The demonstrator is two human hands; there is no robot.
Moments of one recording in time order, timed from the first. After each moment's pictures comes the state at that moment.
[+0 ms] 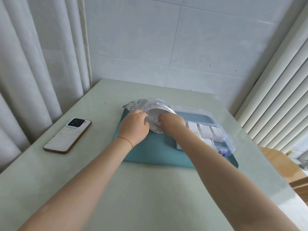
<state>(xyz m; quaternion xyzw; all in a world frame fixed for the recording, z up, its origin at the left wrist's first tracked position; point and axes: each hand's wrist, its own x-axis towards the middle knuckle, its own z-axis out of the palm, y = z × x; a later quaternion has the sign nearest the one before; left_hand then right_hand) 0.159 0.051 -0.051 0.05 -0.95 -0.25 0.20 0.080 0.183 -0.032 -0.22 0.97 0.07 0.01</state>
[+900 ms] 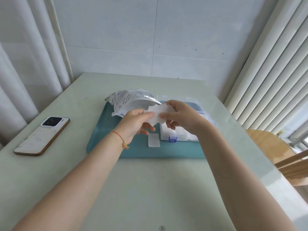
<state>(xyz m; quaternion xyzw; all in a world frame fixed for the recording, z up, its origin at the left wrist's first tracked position) 0.153 0.110 -0.047 0.05 -0.68 -0.73 -0.02 0.100 0.287 -0.018 -0.21 0.78 -0.57 0.16</state>
